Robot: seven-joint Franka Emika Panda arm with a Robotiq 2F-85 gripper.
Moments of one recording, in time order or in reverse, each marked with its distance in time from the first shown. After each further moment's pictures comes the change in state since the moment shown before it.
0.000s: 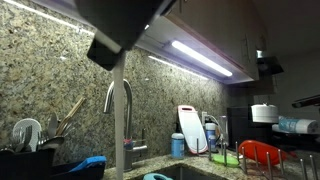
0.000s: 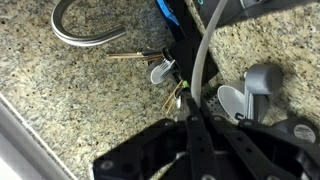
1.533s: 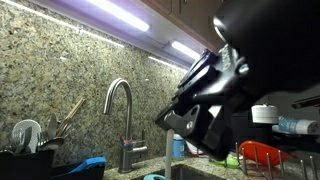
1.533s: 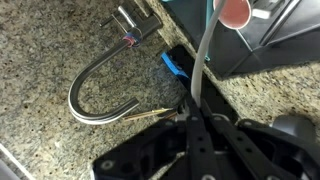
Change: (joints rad) arm -0.145 -0.003 0.020 -0.108 0.009 -0.001 0.201
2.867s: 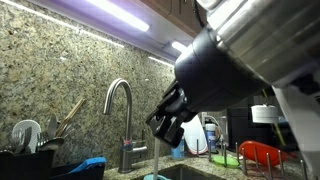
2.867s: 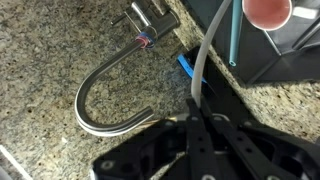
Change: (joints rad) arm -0.071 0.078 -0.050 0.066 -0.143 0.019 0.015
